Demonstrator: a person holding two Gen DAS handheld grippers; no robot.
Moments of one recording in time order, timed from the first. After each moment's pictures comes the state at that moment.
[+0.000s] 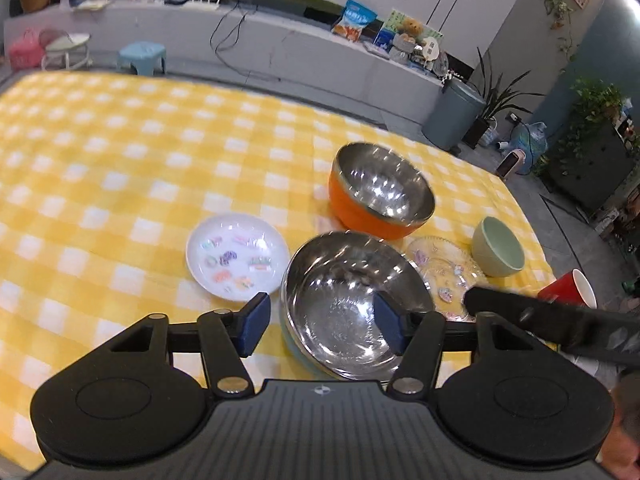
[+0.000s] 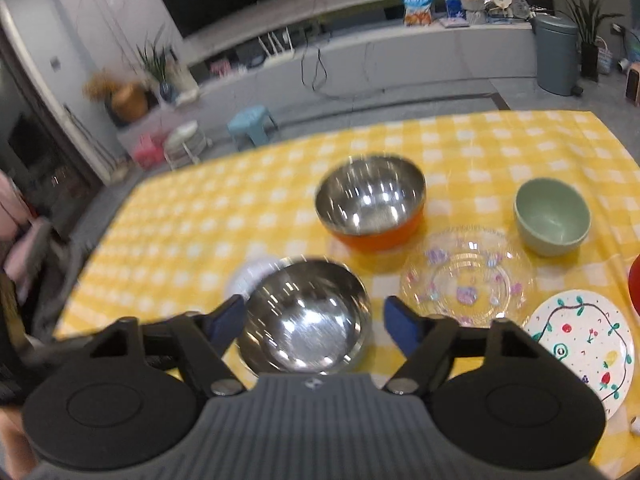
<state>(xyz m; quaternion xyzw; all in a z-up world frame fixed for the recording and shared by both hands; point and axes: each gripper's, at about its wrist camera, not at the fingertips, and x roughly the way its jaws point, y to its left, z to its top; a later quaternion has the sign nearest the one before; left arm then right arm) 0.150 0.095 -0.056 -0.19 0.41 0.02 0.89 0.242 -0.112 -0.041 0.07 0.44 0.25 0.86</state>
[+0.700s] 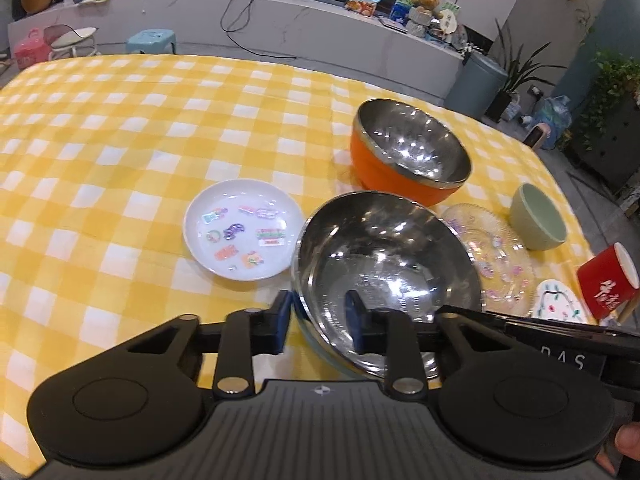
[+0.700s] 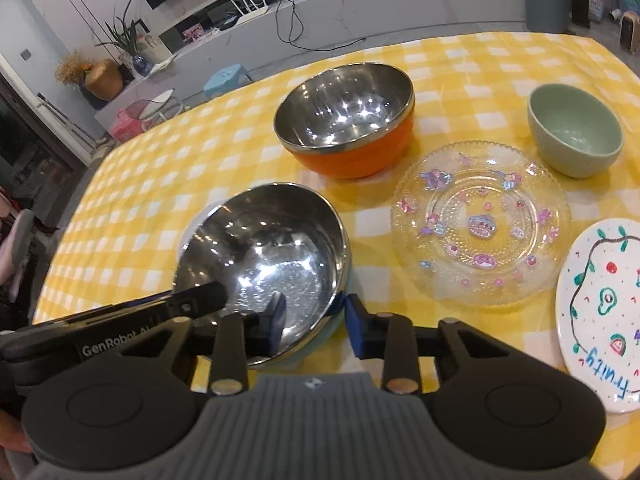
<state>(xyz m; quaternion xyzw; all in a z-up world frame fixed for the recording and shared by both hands) 0.167 0.081 -0.086 -0.15 0.44 0.04 0.88 0.262 -0.103 -0.108 0.08 0.50 0.23 0.83</state>
